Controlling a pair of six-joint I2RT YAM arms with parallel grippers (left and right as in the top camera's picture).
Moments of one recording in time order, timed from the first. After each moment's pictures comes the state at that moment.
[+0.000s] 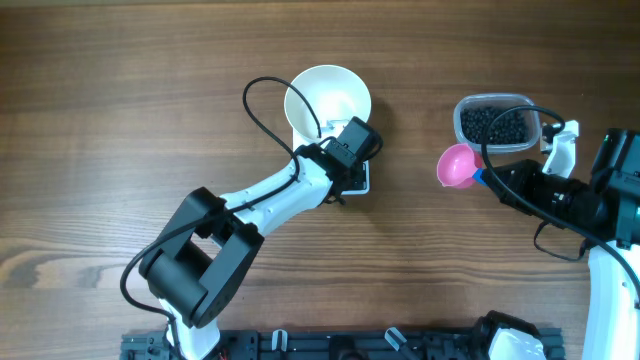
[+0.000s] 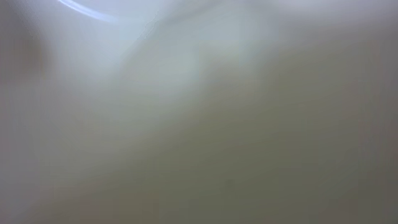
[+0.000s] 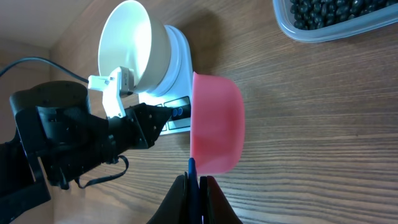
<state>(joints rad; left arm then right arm) -0.73 1.92 1.19 -0.48 -0.17 -0.70 -0.34 1.08 1.06 -1.11 -0.68 0.10</state>
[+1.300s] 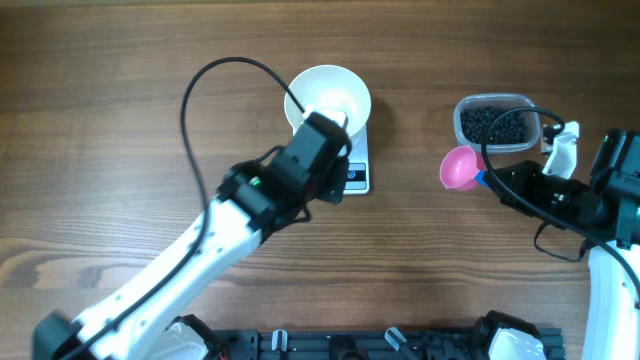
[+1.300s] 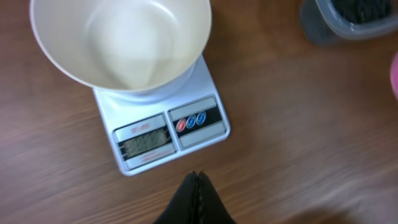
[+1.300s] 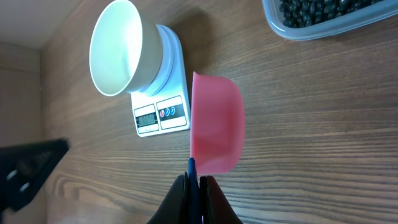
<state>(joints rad) -0.73 1.38 1.17 -0.73 -0.09 -0.36 -0.34 1.08 1.06 -1.11 -0.65 0.10</state>
